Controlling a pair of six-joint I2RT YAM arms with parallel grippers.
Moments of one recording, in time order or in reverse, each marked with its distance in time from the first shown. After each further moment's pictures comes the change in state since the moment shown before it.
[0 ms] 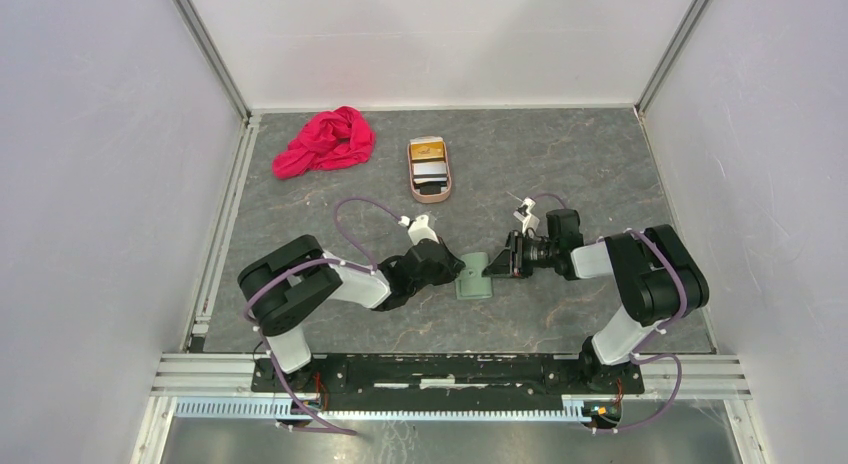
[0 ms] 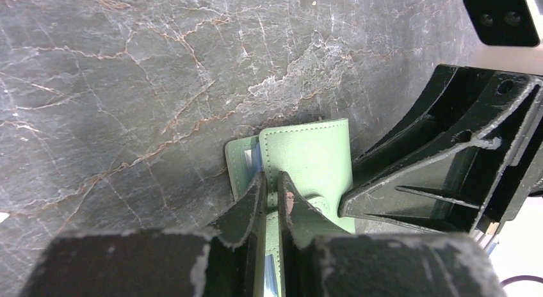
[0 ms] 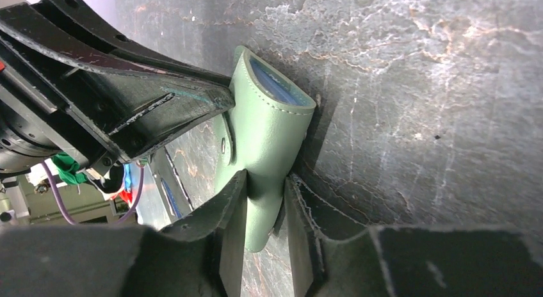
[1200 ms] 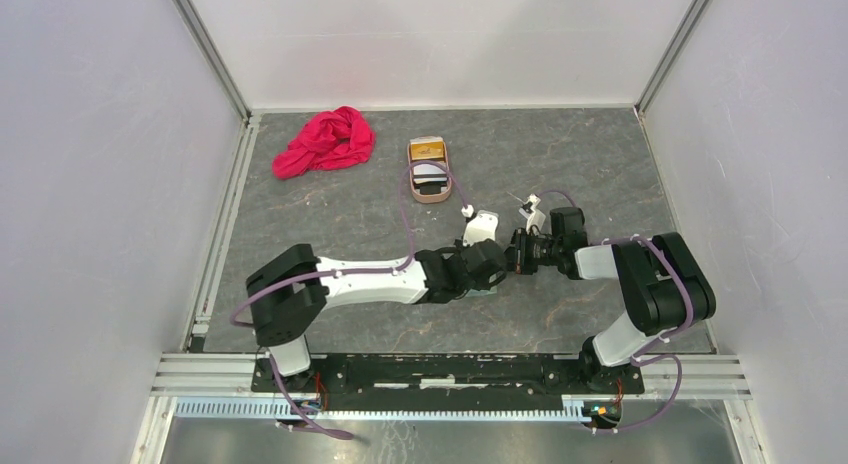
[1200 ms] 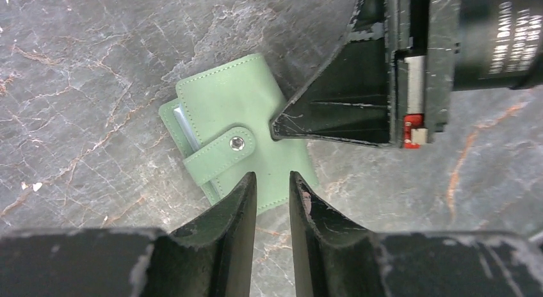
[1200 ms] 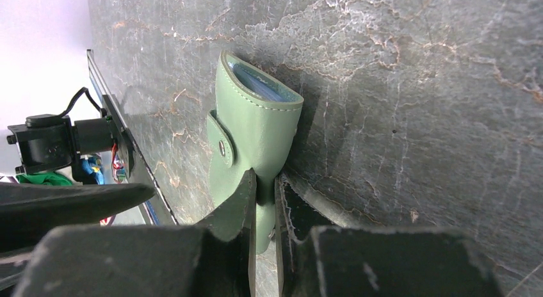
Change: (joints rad) left arm -0.224 -0.022 0.484 -0.734 -0.234 0.318; right arm -0.024 -0.061 0.006 -0.059 0.079 -0.046
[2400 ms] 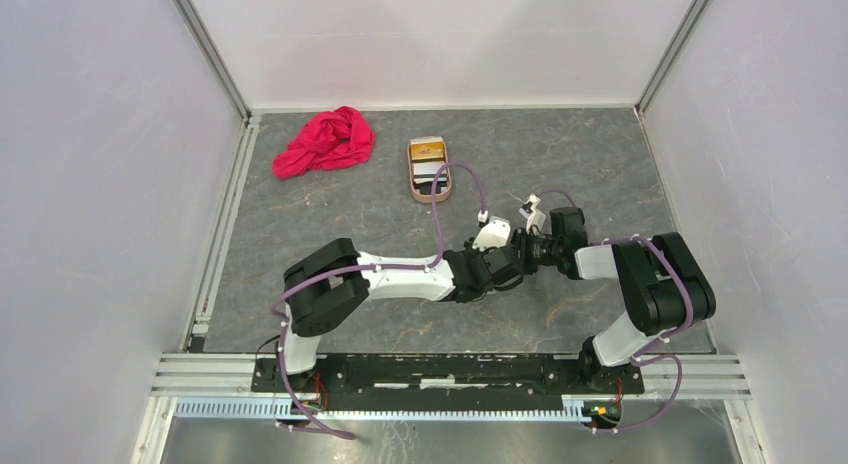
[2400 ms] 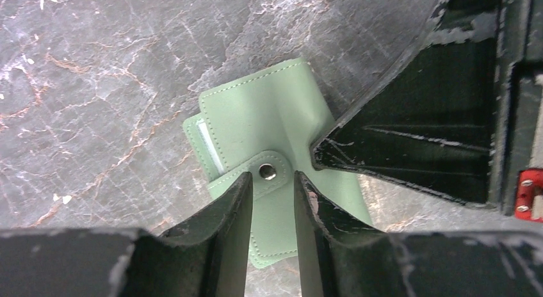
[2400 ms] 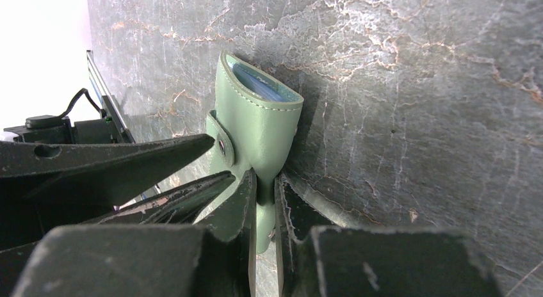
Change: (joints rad) left arm -0.004 0.224 0.161 -0.137 -0.129 0.039; right arm 0.000 0.000 0.000 0.000 0.002 0.002
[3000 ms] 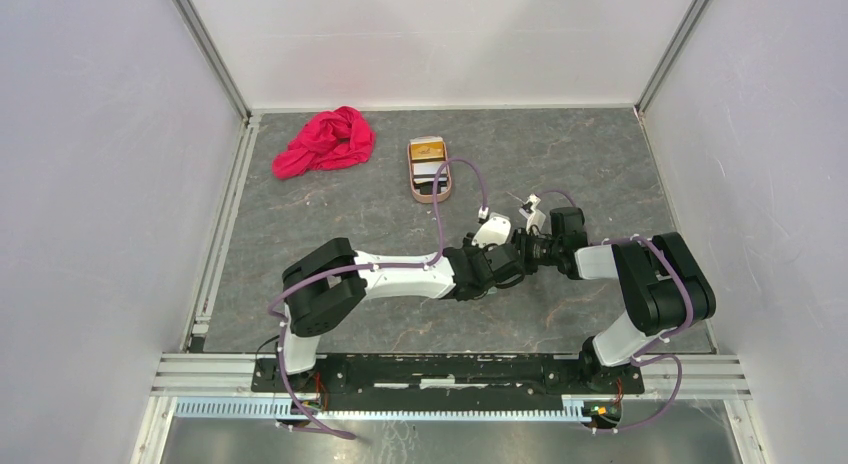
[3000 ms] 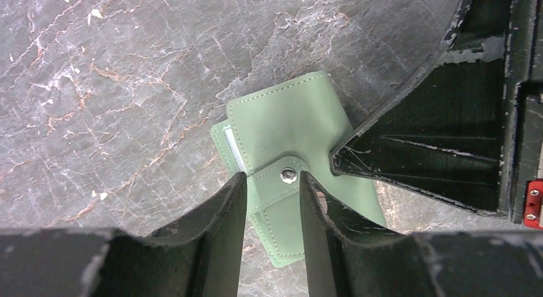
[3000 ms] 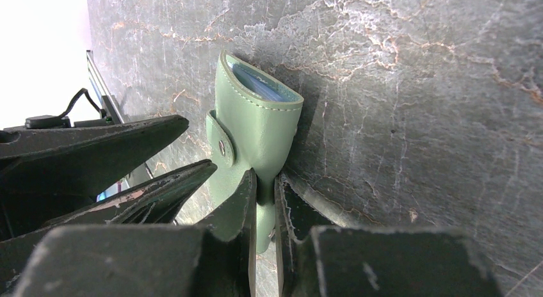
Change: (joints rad) left arm 0.000 -0.015 0.013 -0.046 -0.054 0.028; right arm 0.000 0.000 0.000 0.000 0.002 0.000
